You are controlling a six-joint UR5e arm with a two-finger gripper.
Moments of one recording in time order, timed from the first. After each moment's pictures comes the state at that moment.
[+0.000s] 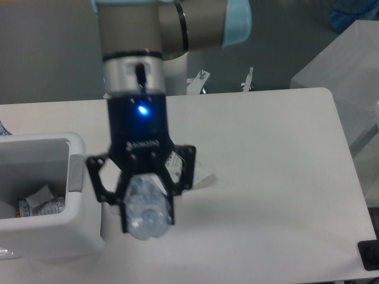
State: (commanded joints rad) arm 2.19 -1.88 -1.20 -0.56 1.44 -0.14
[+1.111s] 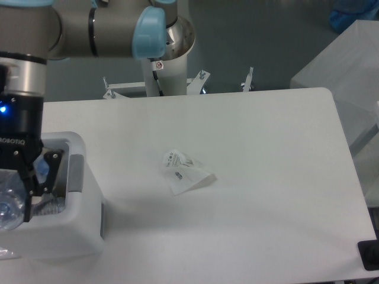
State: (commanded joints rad) arm 1.98 -1.94 -1.26 -0.57 1.44 -0.14
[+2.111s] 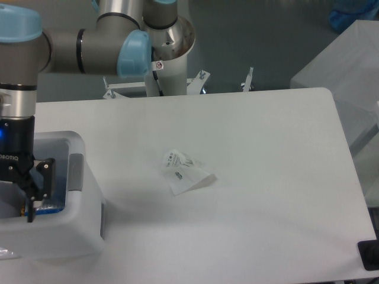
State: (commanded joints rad) arm 1.99 -1.91 -1.37 -0.58 1.45 -0.18
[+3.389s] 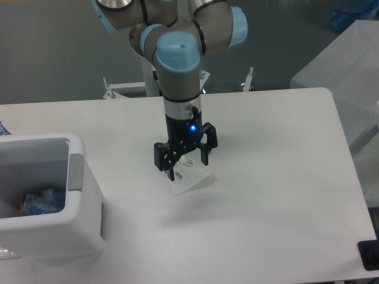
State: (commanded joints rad) arm 2.42 -1.79 -1.99 -0.67 1.53 -0.17
